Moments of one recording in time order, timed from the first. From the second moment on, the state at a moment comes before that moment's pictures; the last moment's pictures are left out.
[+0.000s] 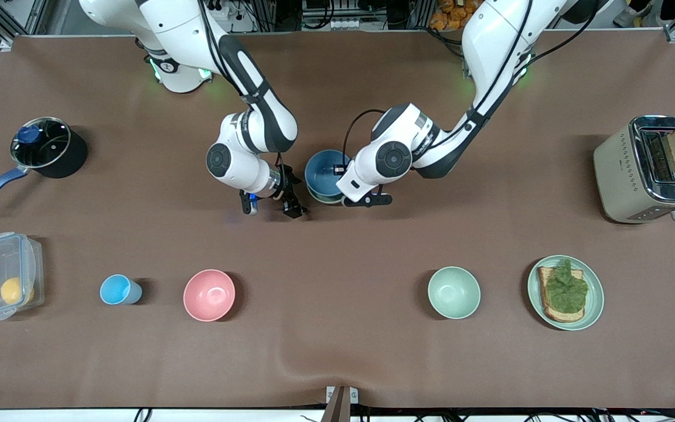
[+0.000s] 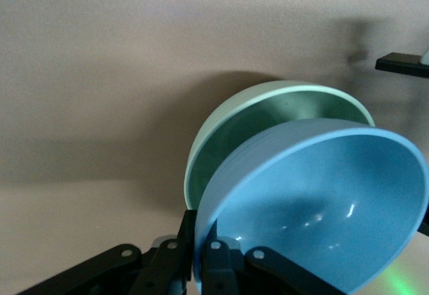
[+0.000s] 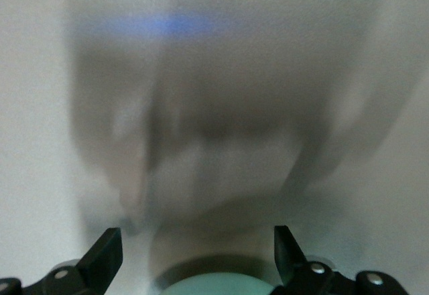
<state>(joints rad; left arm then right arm) -0.36 0.64 -0.47 -1.75 -0.19 2.22 -0.71 0.75 0.54 -0.10 -2.05 0.93 2.57 1.22</state>
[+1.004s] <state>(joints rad) -0.36 0.64 -0.45 -1.74 -0.19 2.22 -0.71 0.75 0.54 -0.10 -2.05 0.94 2.57 1.21</state>
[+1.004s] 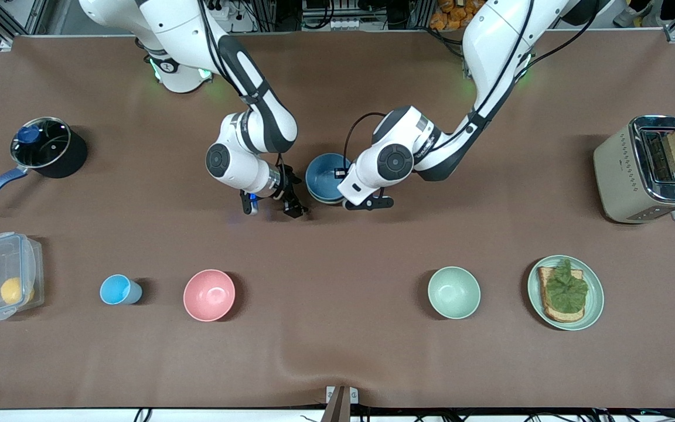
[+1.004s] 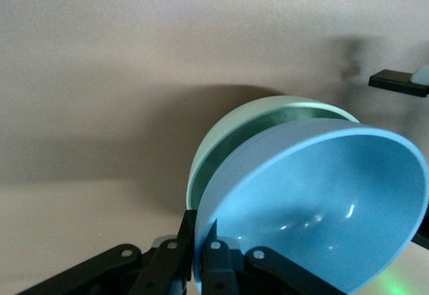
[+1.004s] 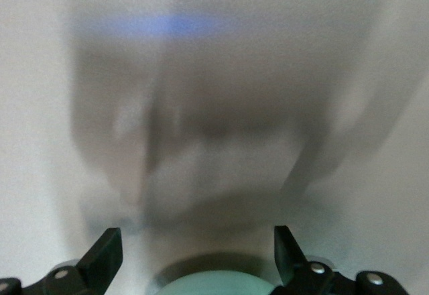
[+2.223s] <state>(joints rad) -0.37 0.68 -0.45 -1.70 -0.10 2.22 -0.72 0.75 0.54 -0.09 -2.05 0.94 2.56 1.20</state>
